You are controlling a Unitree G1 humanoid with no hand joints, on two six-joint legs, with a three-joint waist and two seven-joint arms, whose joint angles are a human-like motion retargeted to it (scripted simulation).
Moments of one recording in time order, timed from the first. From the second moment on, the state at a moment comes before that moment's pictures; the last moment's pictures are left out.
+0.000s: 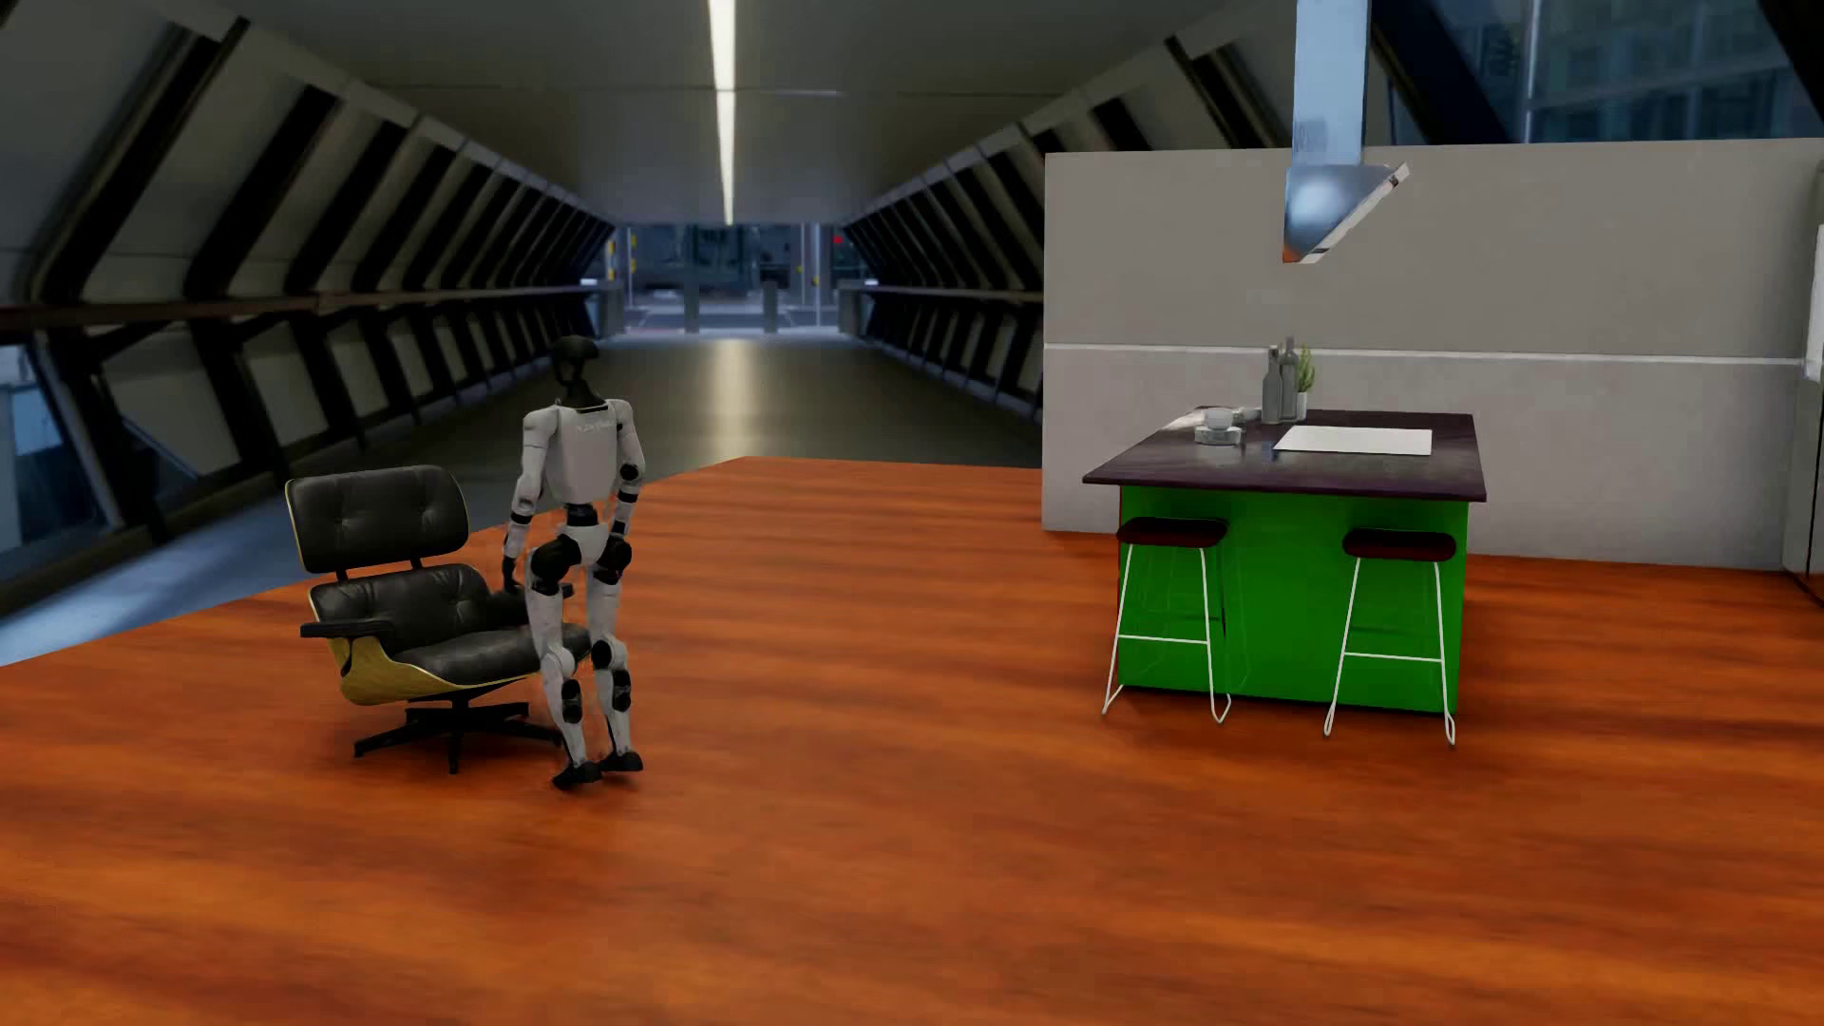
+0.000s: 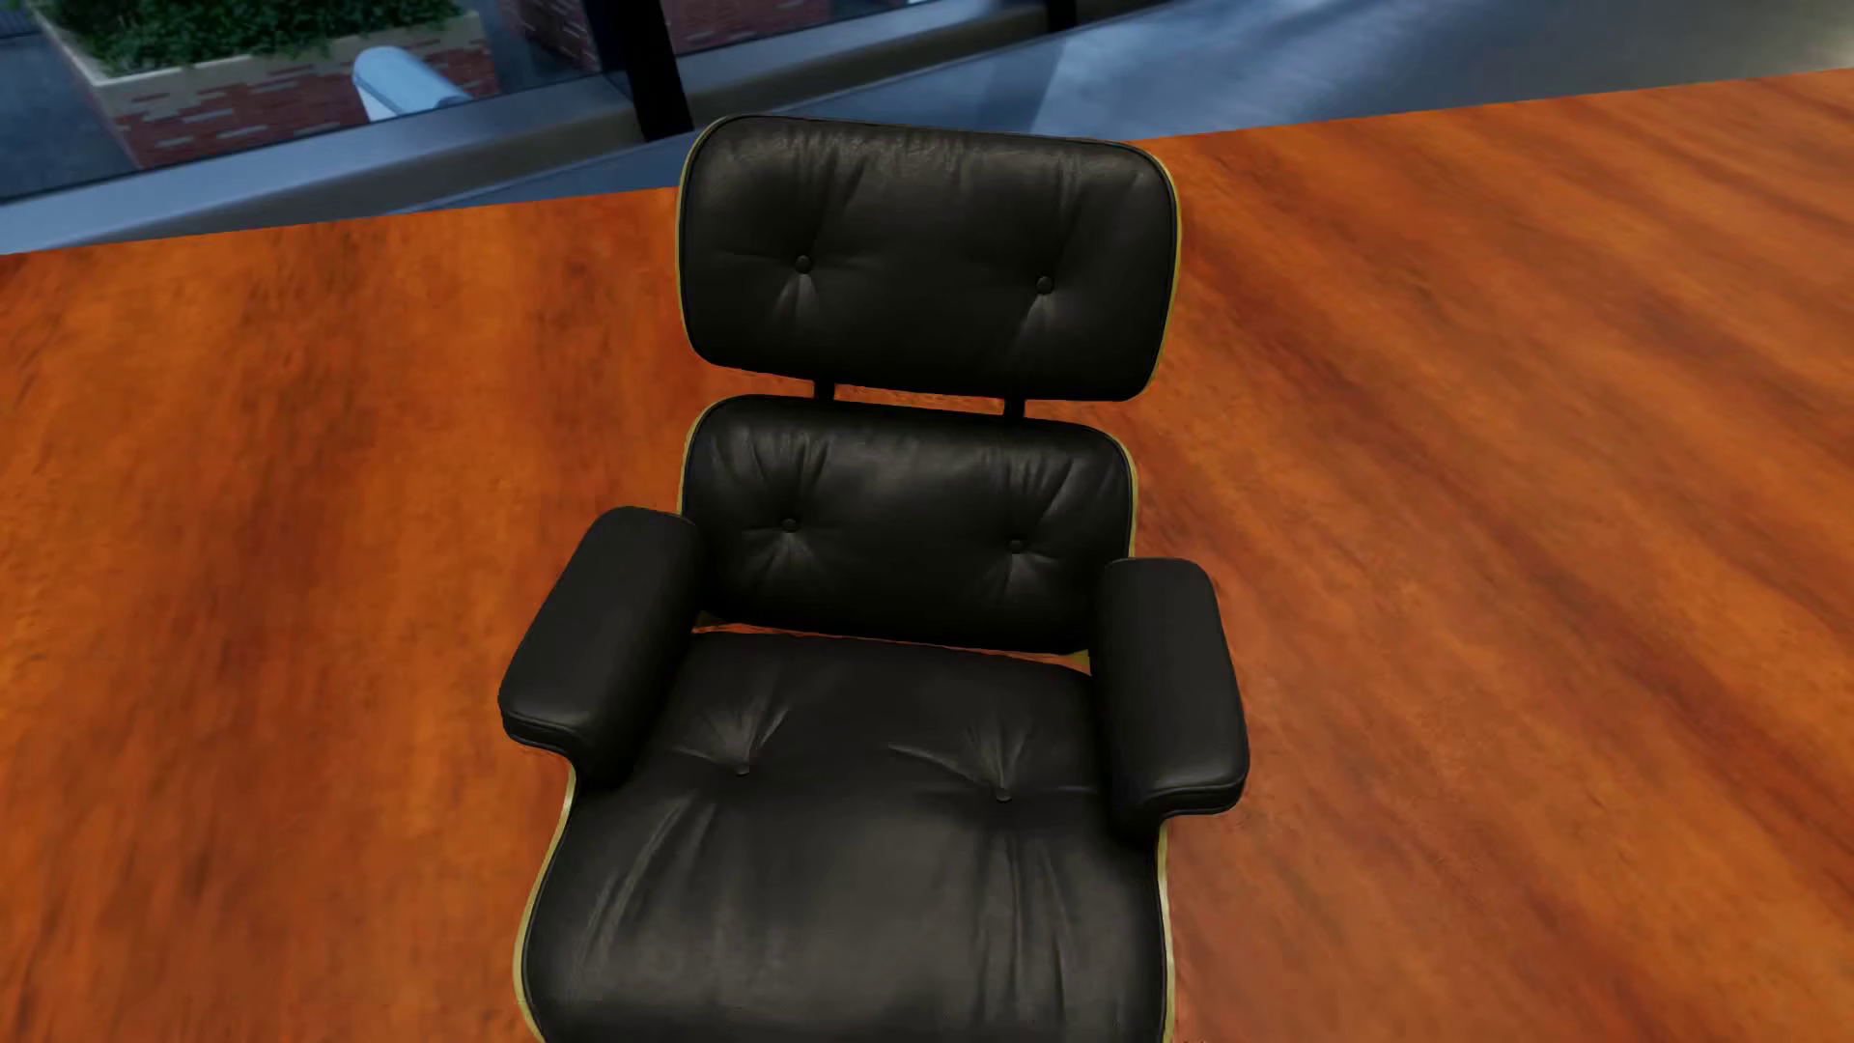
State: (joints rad) body 0.03 0.07 0.06 -0.06 0.11 -0.06 0.00 0.00 -0.02 0.27 0.27 0.10 0.13 -0.03 -0.13 0.34 -0.26 0.00 0.00 -0.57 0.66 0.94 1.02 0.00 0.00 0.00 0.00 0.00 0.00
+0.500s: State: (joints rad) body 0.02 0.06 0.05 -0.06 0.11 -0.06 0.00 0.00 -0.03 0.26 0.27 0.09 0.13 -0.04 -0.14 0.33 -0.26 0.00 0.00 -0.57 0.65 0.94 1.02 0.00 0.00 0.00 0.00 0.00 0.00
